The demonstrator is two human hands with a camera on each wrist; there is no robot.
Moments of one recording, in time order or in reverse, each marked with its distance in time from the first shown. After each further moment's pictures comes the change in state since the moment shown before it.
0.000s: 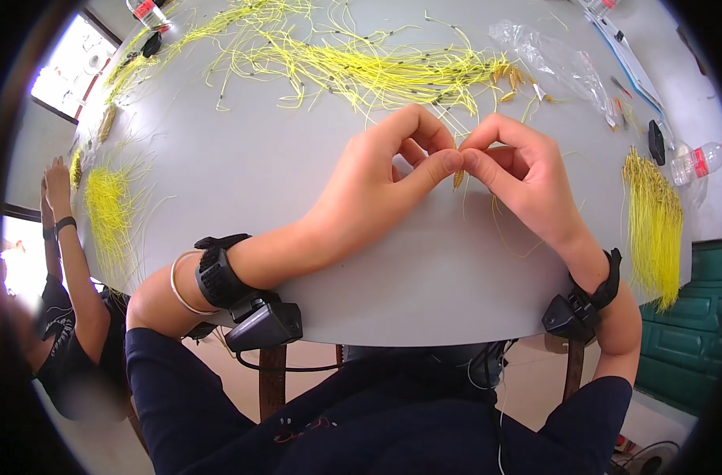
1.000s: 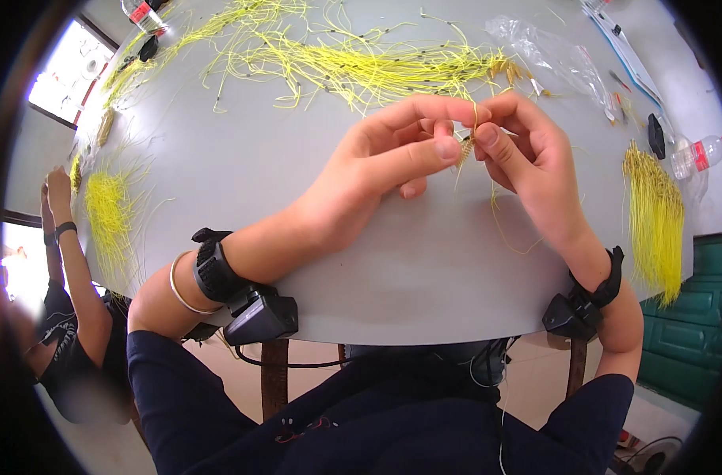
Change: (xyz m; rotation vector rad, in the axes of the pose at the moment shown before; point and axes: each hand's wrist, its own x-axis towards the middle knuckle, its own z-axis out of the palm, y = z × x) left_hand 0.001 0.009 -0.004 -0.544 -0.156 -0.006; right_hand -0.001 -0.013 -0.006 0.254 0.044 0.110
